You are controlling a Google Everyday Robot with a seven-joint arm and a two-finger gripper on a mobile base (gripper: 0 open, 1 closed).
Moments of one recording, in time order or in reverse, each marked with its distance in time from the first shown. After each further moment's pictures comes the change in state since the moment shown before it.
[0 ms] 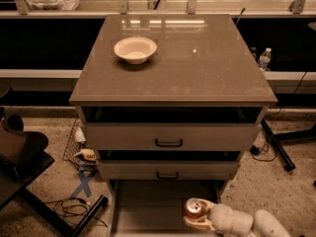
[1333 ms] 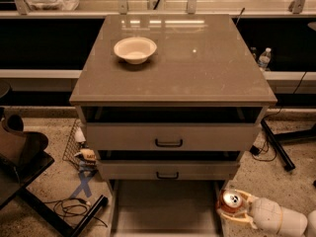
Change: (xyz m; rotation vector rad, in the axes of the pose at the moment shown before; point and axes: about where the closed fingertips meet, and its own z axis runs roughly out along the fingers) arm -0.128 -0.005 -0.100 0.099 0.024 -0.116
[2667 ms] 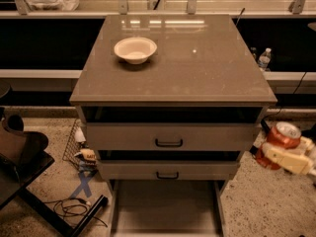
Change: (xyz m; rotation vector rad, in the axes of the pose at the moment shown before) arm -0.239 -0.098 -0.064 0.267 -0.016 0.302
